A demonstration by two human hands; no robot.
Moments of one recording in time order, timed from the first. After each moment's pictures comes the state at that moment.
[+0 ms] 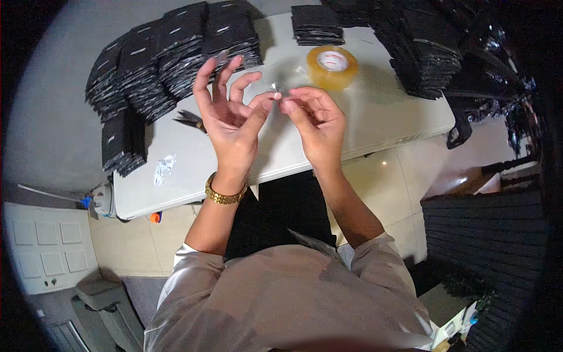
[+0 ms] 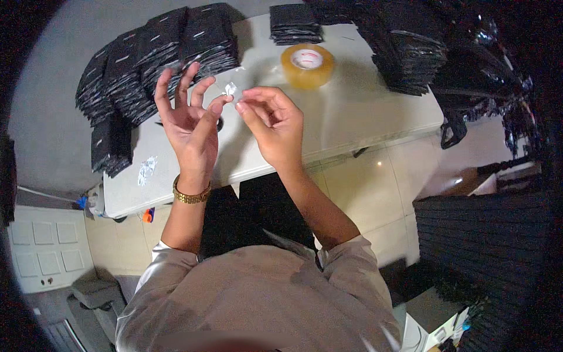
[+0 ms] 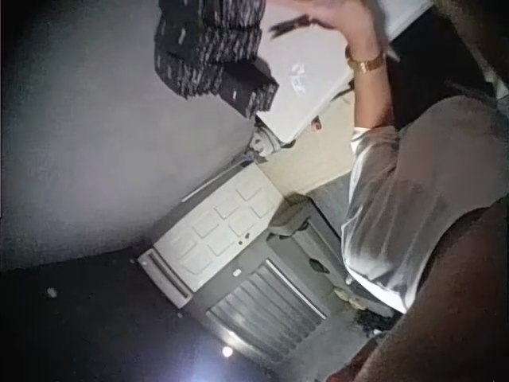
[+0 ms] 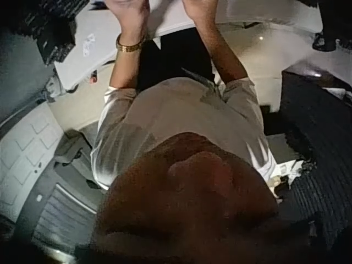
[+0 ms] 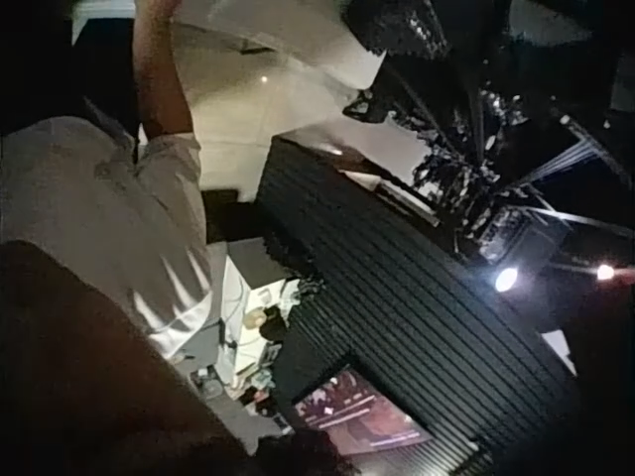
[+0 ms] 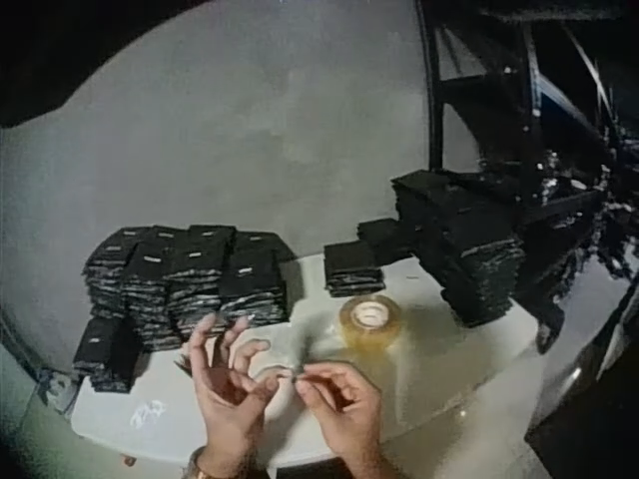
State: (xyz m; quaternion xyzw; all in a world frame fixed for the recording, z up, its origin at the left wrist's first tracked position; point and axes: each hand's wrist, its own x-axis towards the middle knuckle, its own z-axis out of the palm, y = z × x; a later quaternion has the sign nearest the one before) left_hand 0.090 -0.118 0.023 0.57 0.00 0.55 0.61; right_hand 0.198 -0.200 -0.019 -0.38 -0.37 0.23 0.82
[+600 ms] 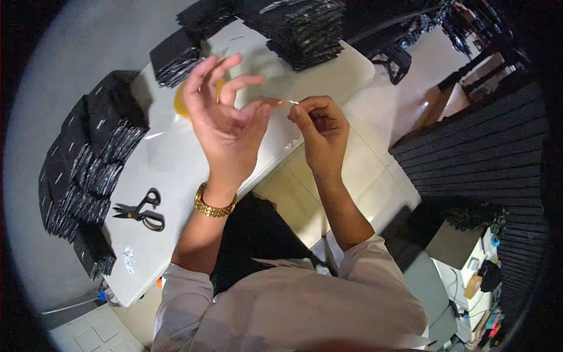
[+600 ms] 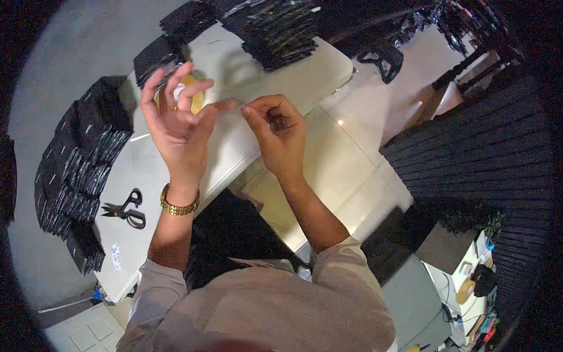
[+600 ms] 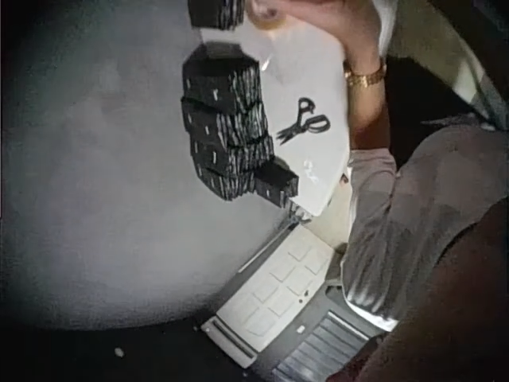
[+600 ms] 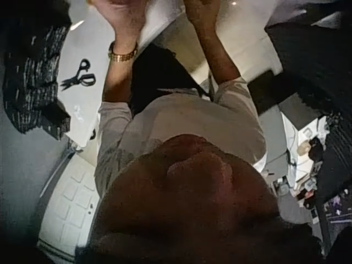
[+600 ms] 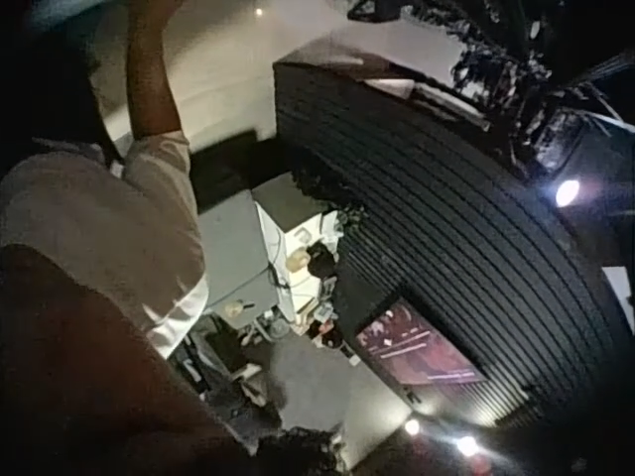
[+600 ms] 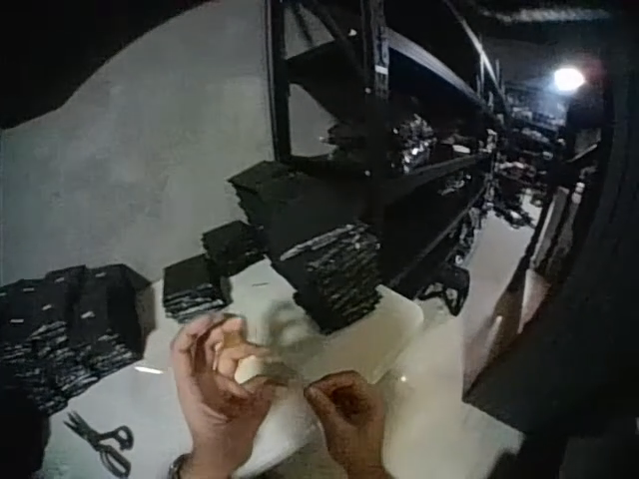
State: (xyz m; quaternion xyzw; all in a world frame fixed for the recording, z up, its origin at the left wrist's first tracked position) left_hand 0.291 -0.206 0.018 0.64 -0.10 0.39 0.66; right_hand 0.350 -0.337 -0.038 -0.51 -0.21 0.02 0.84
